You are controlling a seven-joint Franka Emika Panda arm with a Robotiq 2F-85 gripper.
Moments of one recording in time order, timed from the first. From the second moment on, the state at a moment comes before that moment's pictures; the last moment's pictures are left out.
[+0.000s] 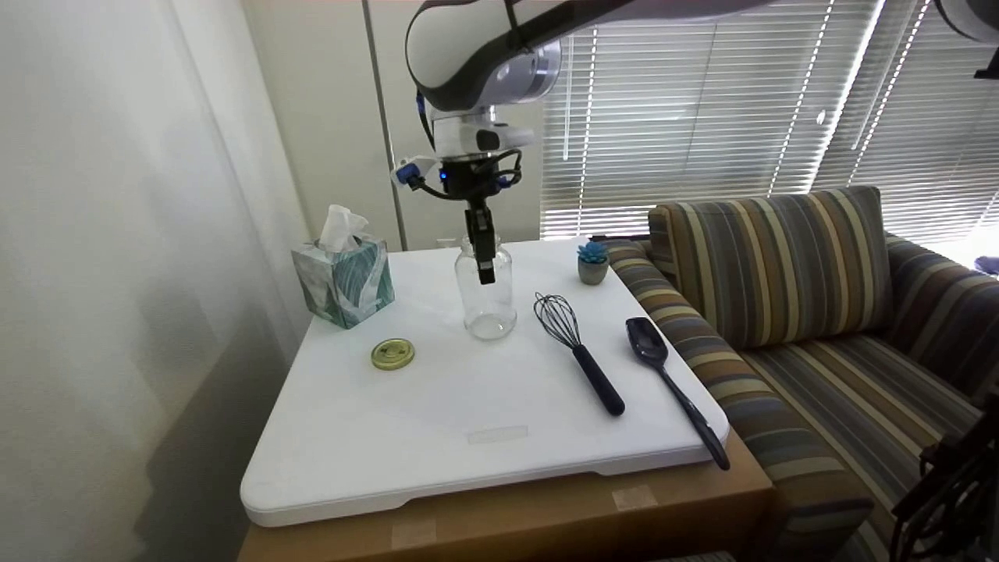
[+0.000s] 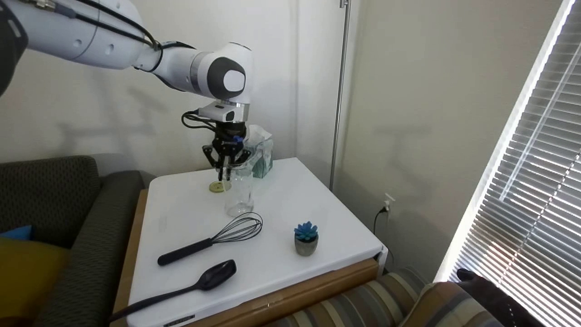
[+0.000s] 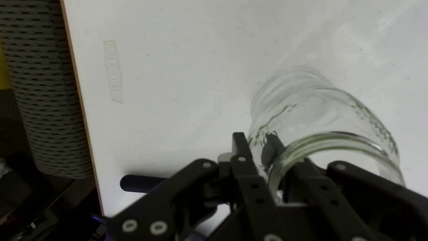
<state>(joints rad) 0.15 1.21 0.04 -0.74 0.04 1.76 2.26</state>
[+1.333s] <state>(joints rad) 0.16 1.09 0.08 -0.93 0.15 1.63 2.35</state>
